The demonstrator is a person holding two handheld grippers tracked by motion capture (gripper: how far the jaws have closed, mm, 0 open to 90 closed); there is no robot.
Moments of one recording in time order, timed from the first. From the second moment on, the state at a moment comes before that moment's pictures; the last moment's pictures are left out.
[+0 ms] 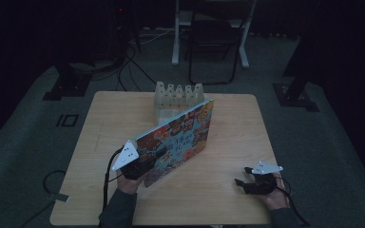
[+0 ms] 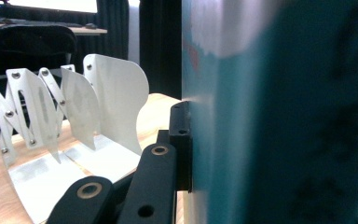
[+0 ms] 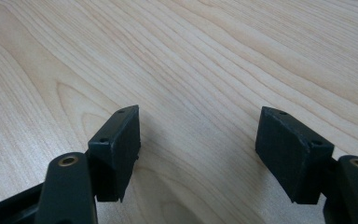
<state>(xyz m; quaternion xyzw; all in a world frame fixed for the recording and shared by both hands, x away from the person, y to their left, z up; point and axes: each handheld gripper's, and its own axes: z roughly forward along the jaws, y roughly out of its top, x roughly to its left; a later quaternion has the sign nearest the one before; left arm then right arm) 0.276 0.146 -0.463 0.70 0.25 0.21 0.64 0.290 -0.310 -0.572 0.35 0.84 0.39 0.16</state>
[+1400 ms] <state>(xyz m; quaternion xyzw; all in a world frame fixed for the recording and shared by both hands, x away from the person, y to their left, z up) 0.270 0.166 -0.453 0.68 0.28 0.24 0.63 0.290 -0.310 -0.572 0.35 0.84 0.39 0.16</state>
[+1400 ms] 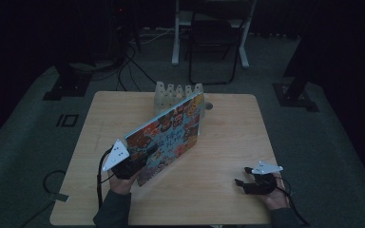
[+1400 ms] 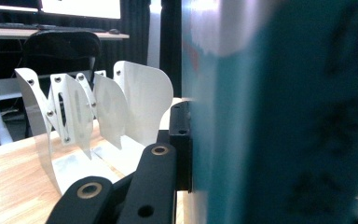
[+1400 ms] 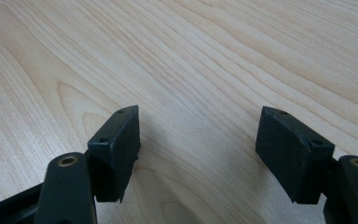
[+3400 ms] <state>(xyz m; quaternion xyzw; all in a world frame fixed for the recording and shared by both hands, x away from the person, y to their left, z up) 0.262 0.178 -0.448 0.65 0.34 0.29 0.61 0.290 -0.309 -0.572 0.35 0.84 0.39 0.16</state>
